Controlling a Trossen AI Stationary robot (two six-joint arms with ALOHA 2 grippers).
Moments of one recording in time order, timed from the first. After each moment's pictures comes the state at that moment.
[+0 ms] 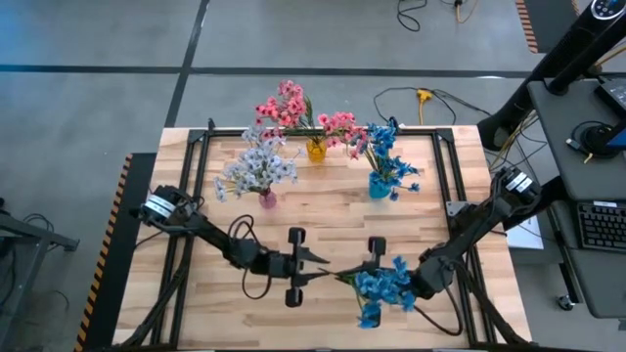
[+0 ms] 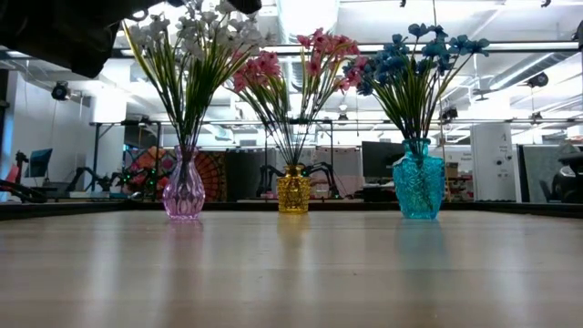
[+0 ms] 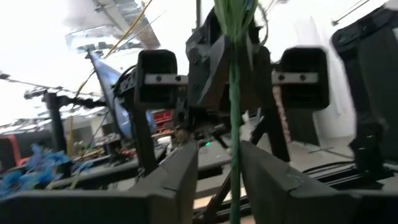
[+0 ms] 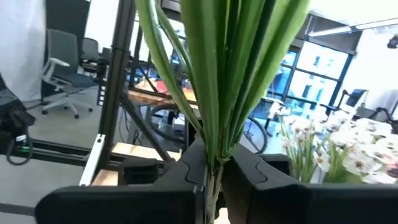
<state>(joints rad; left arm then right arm) -0.45 1.91 0.82 1.51 -0.32 0.36 0.70 1.61 0.97 0.86 0.76 -0.39</state>
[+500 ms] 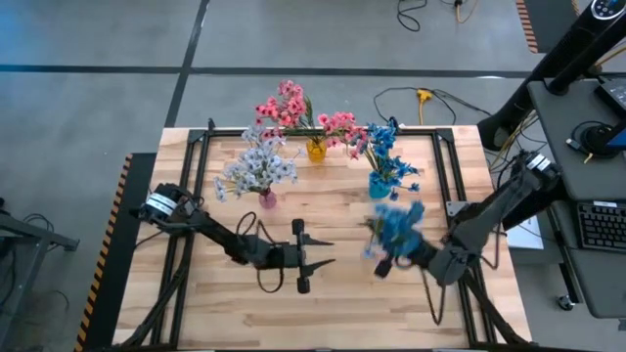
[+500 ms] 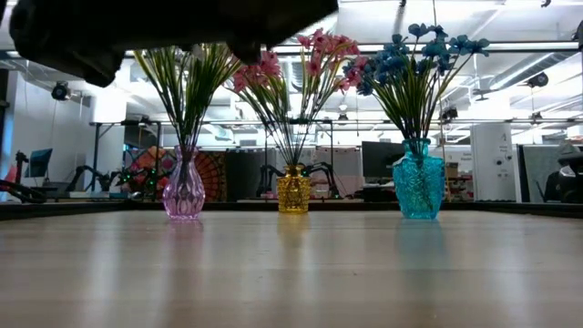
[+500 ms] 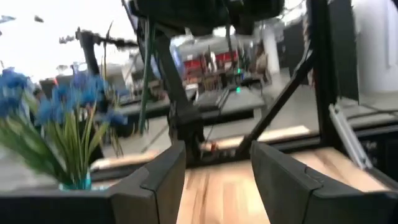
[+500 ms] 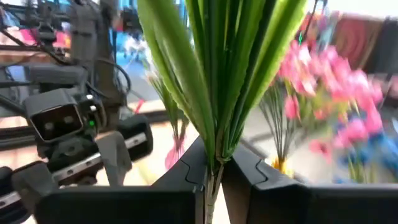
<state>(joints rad) -0.41 1.91 0.80 1.32 -0.47 0.28 0.70 1.31 0.97 0.08 1.26 0.14</state>
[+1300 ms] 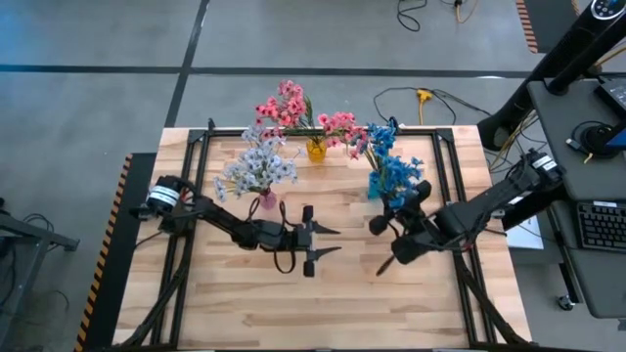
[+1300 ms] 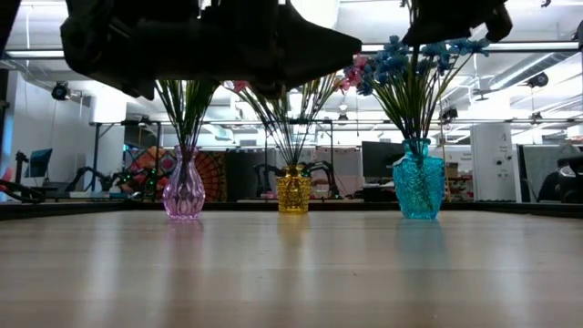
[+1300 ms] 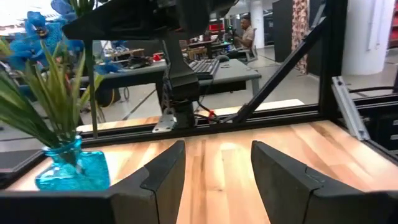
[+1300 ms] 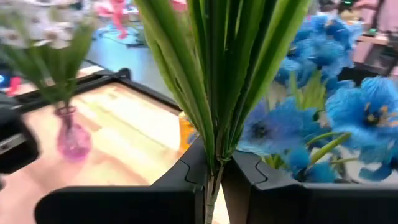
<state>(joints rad) -0.26 1.90 0.80 1.14 -0.28 0.12 0.46 1.29 0.95 -0.64 1.30 0.92</state>
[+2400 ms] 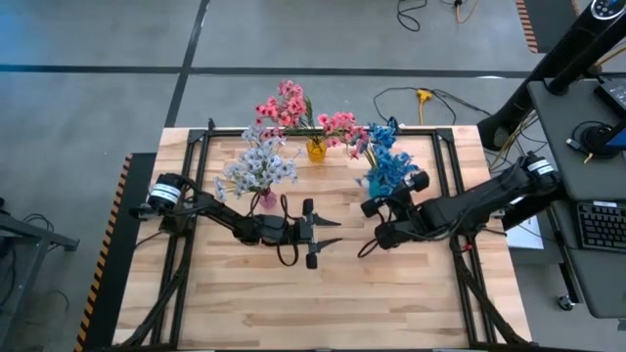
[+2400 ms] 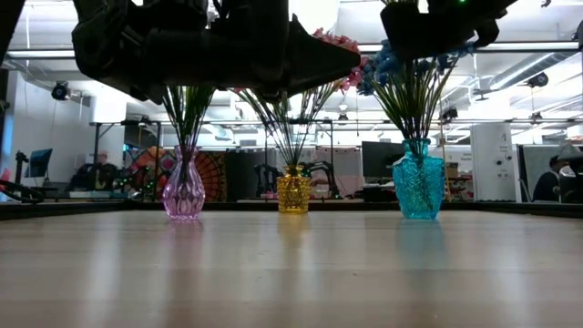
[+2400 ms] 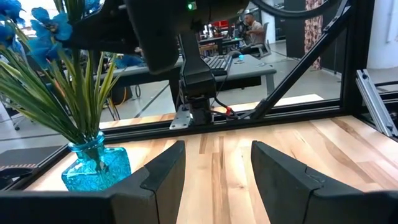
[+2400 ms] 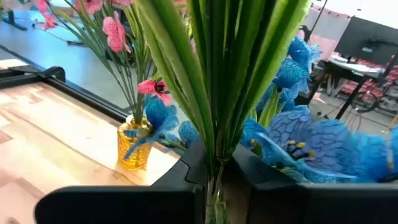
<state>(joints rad) -0.21 1.90 0.80 1.13 -0.28 0.15 0.32 1.36 0.95 -0.63 1.42 0.81</state>
